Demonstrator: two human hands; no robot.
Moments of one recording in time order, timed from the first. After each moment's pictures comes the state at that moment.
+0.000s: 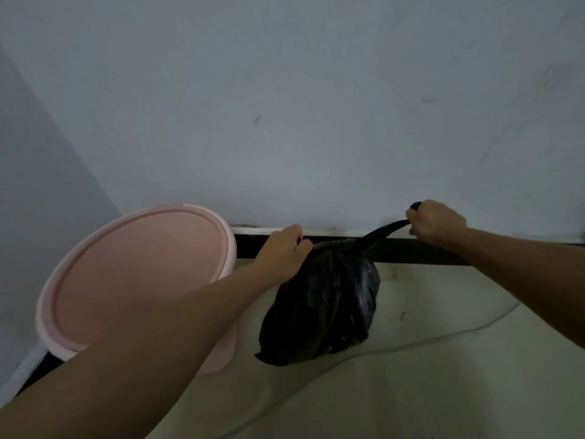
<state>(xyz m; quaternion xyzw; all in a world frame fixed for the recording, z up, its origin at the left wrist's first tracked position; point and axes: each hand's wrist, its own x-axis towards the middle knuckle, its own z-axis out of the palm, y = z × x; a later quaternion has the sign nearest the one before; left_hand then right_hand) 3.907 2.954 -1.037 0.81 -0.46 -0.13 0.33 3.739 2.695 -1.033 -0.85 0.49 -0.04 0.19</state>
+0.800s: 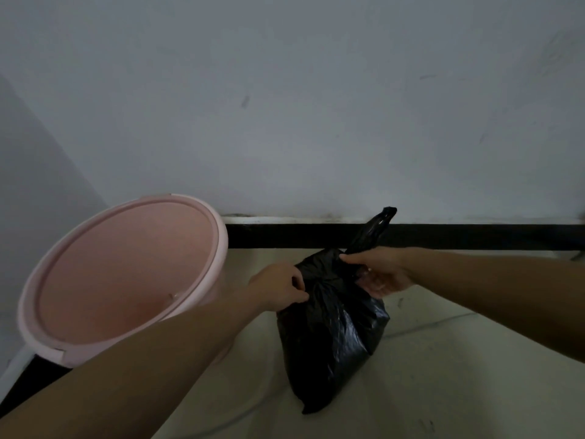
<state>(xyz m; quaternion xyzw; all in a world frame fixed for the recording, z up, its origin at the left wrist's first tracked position) 3.893 2.975 -1.084 0.83 -0.46 -0.29 0.13 3.754 2.788 -1.084 -0.60 0.48 0.19 0.61</state>
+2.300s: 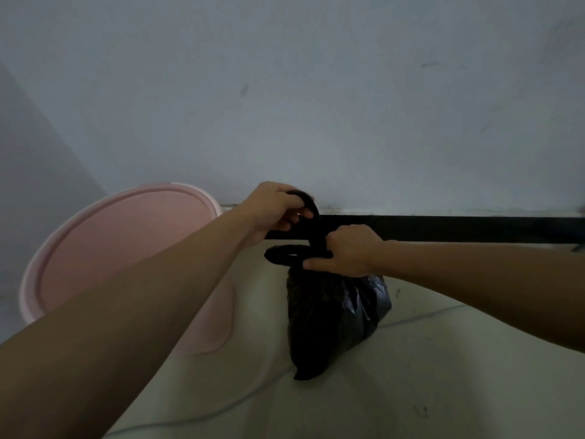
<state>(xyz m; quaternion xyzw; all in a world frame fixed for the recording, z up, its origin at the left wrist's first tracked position) 3.910 2.948 -0.991 0.72 -0.28 -0.39 0.51 3.777 2.833 -1.048 -0.98 0.13 0.12 0.04</state>
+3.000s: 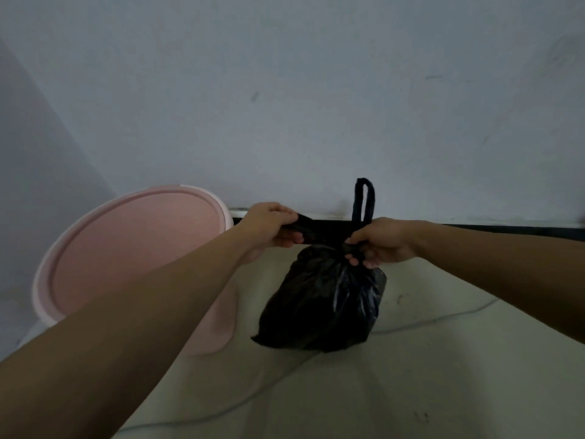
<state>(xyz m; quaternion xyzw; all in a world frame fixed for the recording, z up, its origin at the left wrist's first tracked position) 3.917 2.965 -1.017 0.70 -0.19 -0.41 0.55 3.766 2.785 -1.043 -0.65 0.38 0.16 0.64</state>
